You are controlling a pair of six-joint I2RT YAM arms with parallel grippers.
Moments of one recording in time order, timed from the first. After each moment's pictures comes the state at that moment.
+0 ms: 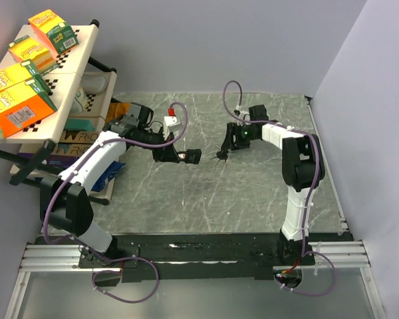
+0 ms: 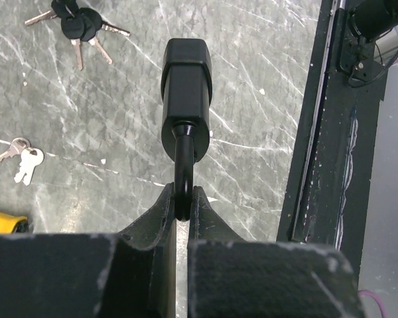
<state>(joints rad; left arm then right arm) -0.36 1.56 1.34 -0.76 0.90 0.51 0.17 2.07 1.43 -0.35 -0.57 0.12</state>
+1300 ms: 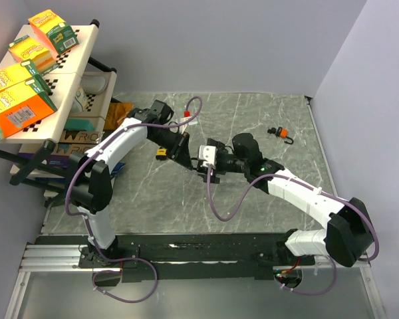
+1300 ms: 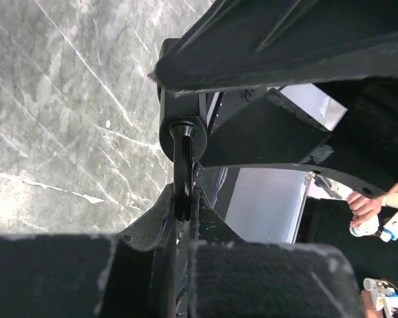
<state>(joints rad) -0.44 1.82 1.59 -1.00 1.00 0.15 0.65 1.27 0.87 -0.02 -0.53 -0.73</state>
